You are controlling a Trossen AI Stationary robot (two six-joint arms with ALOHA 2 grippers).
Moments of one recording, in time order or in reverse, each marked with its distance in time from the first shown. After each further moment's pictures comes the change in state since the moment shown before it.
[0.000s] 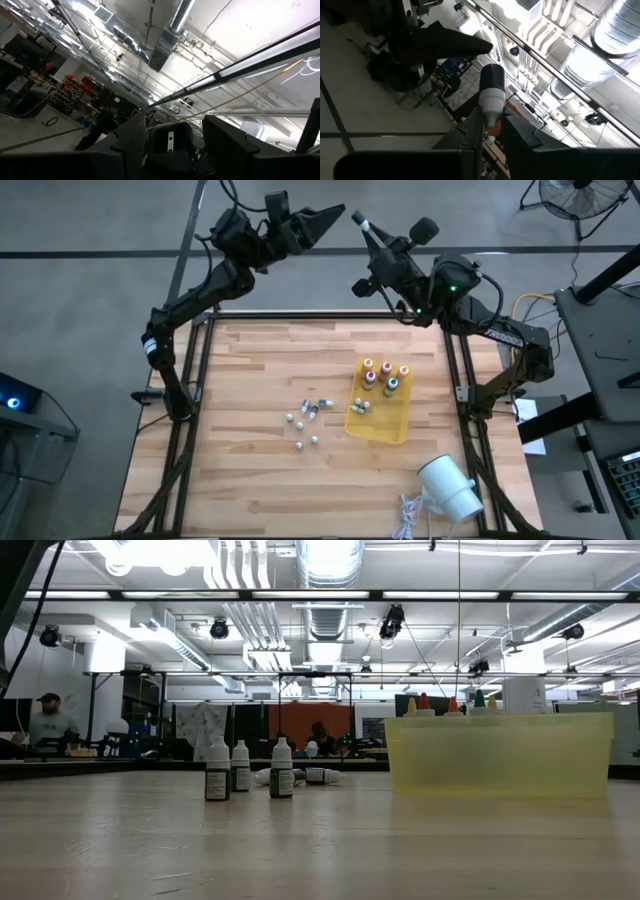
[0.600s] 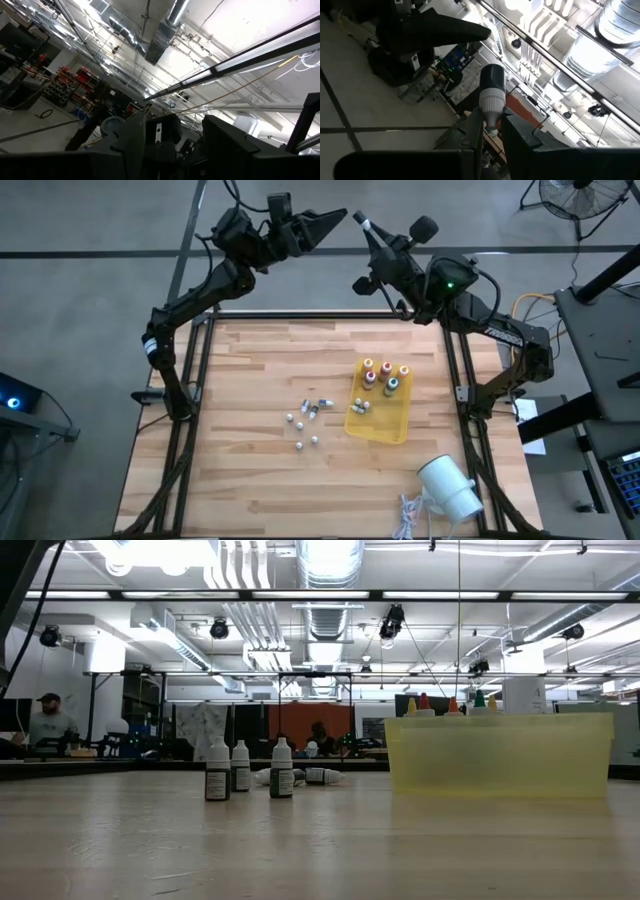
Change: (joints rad) left arm -0.001 0.000 0.000 -0.008 0.043 -0.022; right arm -0.023 0.000 0.000 -0.043 0.006 0.053
